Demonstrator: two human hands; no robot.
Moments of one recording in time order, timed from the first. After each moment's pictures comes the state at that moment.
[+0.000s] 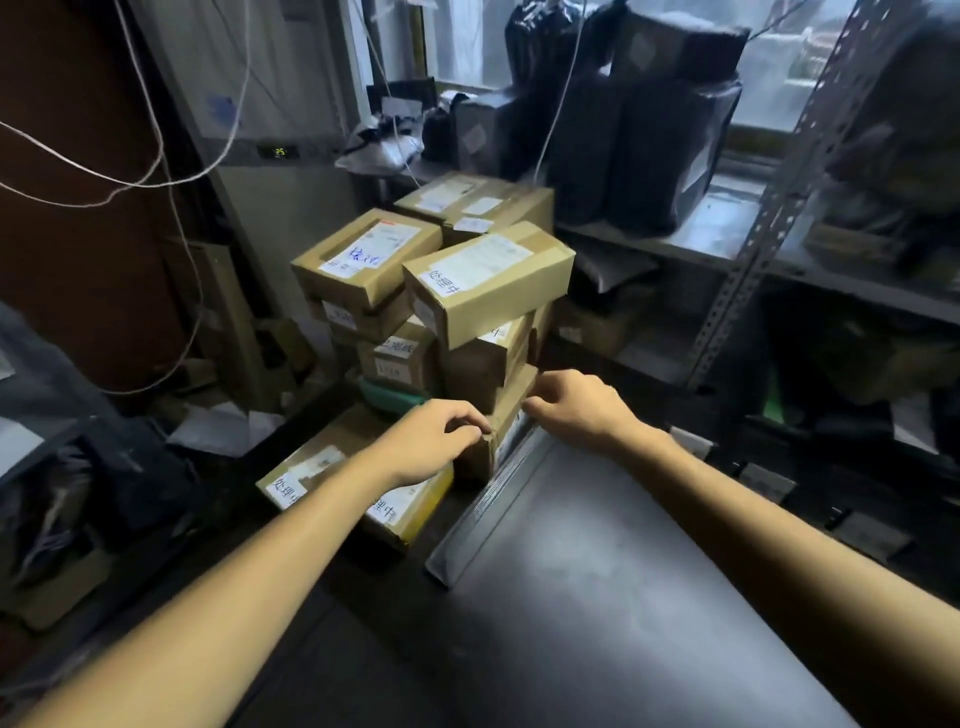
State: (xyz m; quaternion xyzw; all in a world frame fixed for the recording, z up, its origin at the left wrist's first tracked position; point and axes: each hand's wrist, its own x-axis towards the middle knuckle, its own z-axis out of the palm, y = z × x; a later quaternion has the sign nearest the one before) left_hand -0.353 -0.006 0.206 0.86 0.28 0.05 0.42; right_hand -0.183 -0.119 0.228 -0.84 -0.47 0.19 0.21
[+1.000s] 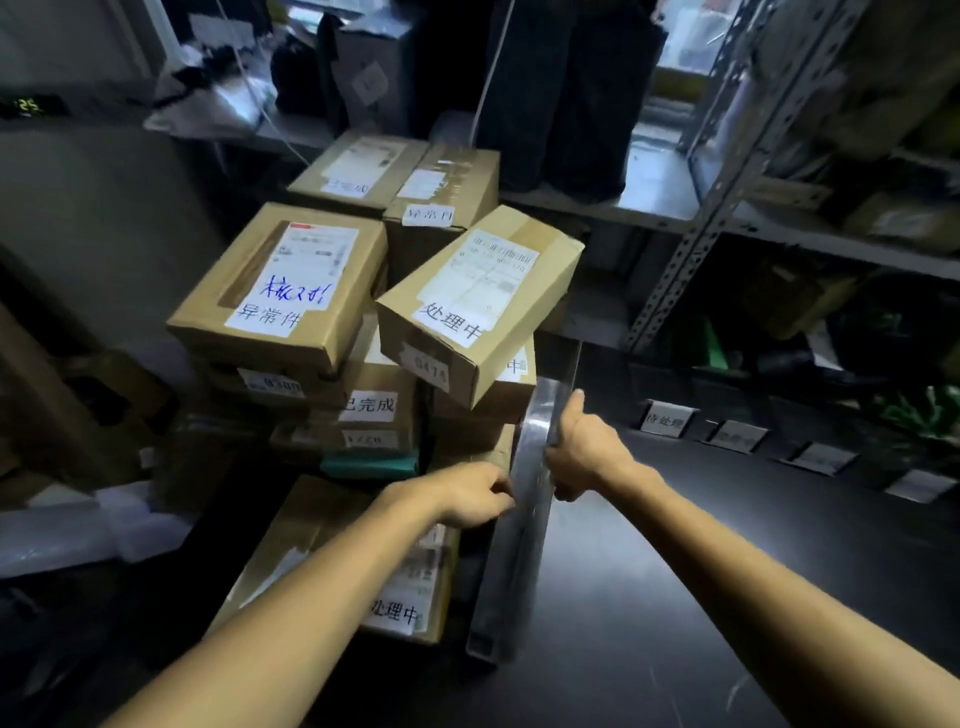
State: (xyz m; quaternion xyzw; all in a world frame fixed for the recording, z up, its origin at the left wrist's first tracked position) left_hand -0.275 0.108 0.123 0.89 0.10 -0.26 0.37; right_hand -0.180 -0.023 0.154 -0.94 -0.17 0.25 0.15
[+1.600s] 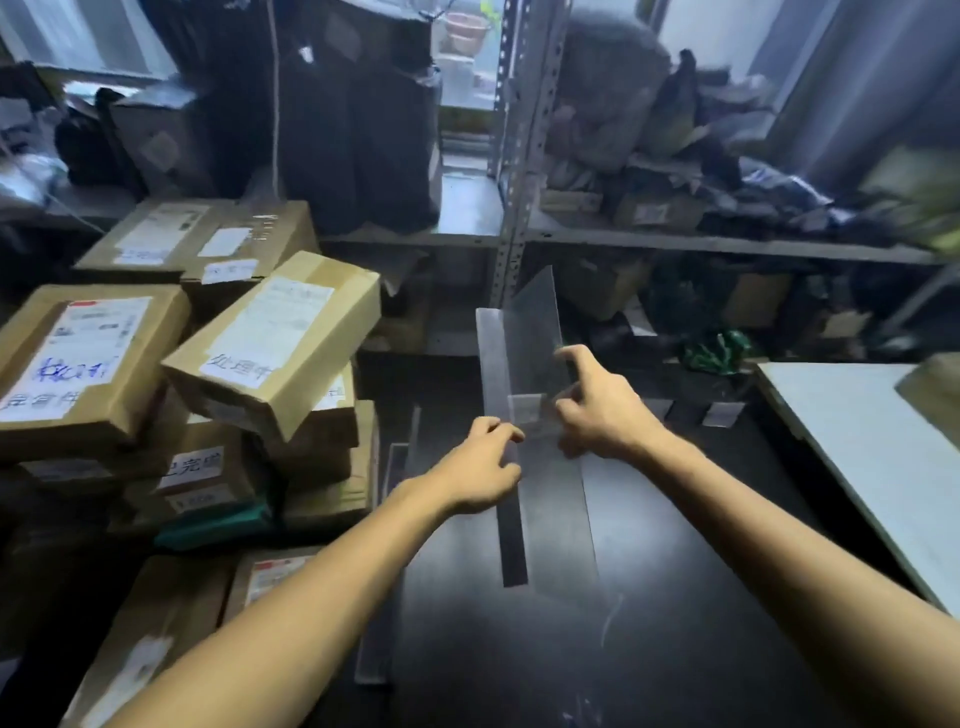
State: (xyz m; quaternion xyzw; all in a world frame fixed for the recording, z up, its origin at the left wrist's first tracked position) left_hand -0.206 -0.048 0.164 0.93 -0.04 -0.14 0.34; right_hand -0.160 -0.207 0.243 -0.94 -0.11 0.10 0.31
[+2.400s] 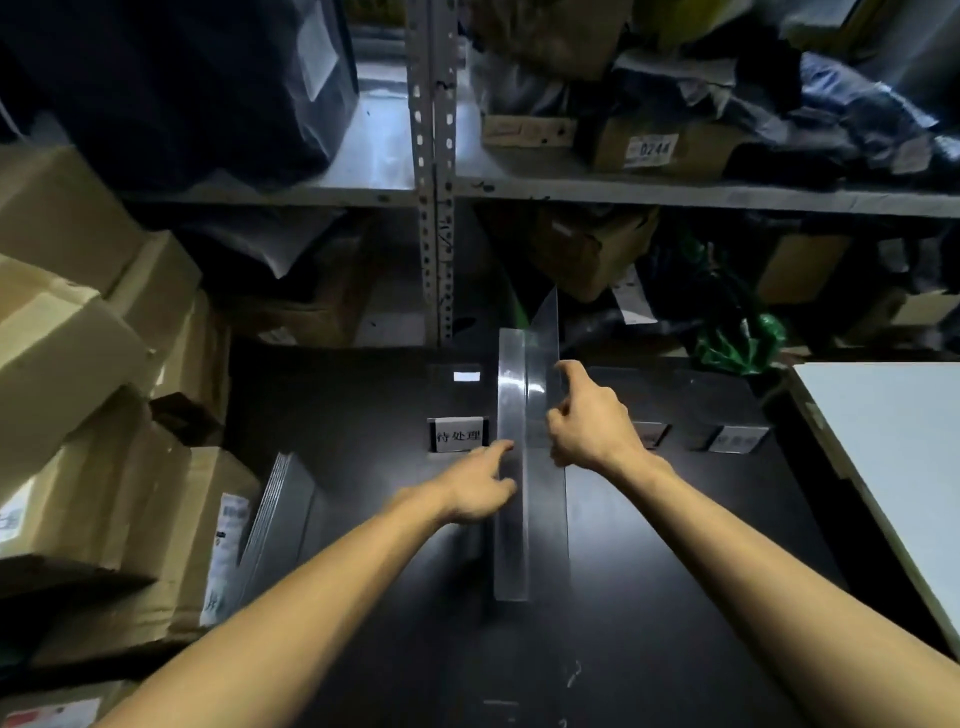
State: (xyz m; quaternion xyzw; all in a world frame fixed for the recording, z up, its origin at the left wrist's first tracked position) left_hand -0.009 -0.139 0.059 0.89 0.01 -0.29 0.34; right_hand 0.047 -0.285 0.119 -0.95 -0.07 0.15 0.28
